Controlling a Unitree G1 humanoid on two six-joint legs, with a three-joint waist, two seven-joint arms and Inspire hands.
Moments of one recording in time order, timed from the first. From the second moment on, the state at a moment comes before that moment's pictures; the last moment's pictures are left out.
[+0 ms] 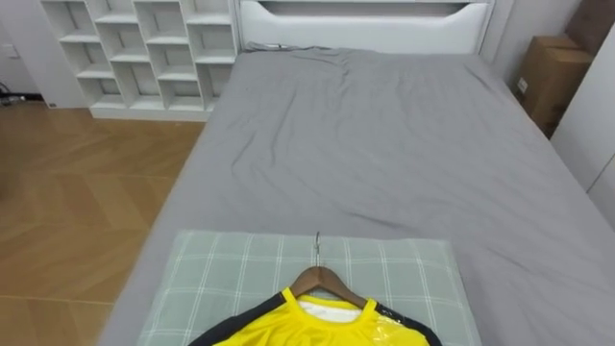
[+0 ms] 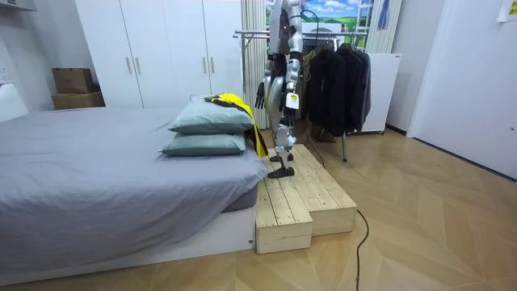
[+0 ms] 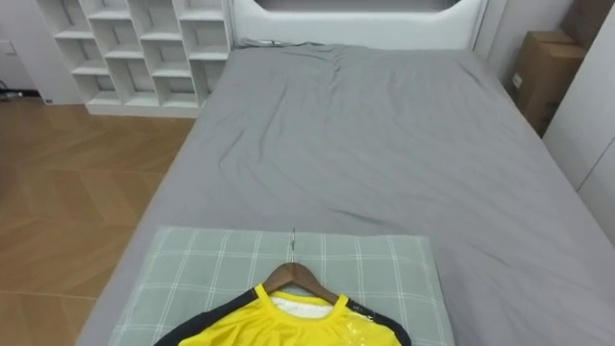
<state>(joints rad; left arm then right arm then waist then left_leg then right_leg) 0.21 0.18 0.20 1.19 -0.13 -0.02 0.24 0.08 -0.20 0.02 1.29 0.29 0.02 0.15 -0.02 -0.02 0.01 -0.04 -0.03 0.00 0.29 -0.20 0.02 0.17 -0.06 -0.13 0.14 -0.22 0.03</state>
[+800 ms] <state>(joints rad) 0.23 0.20 0.25 0.96 0.02 -0.10 0.61 0.08 -0.23 0.01 1.29 0.26 0.01 0.12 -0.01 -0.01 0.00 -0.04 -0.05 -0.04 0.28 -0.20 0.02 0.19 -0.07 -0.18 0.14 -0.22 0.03</state>
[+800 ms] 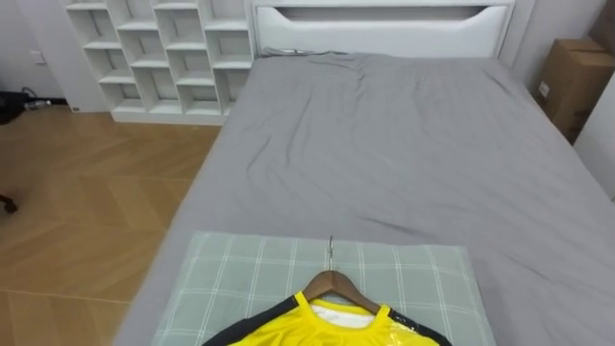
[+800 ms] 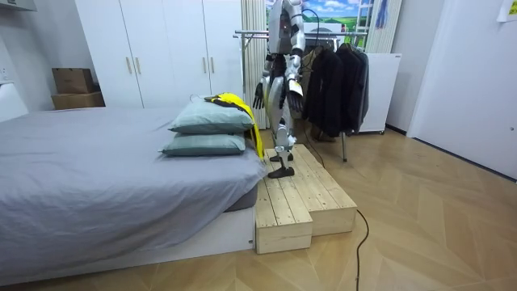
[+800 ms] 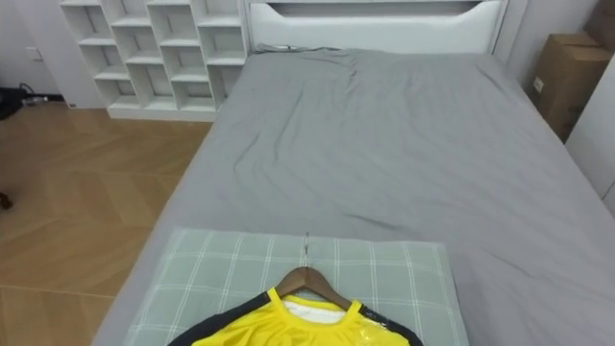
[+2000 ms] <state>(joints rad) 0.13 0.22 0.05 0.70 0.67 -0.16 0.79 0.08 -0.24 0.01 1.28 0.21 -0.03 0.14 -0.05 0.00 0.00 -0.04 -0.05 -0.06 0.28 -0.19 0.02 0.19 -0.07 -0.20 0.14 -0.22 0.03</state>
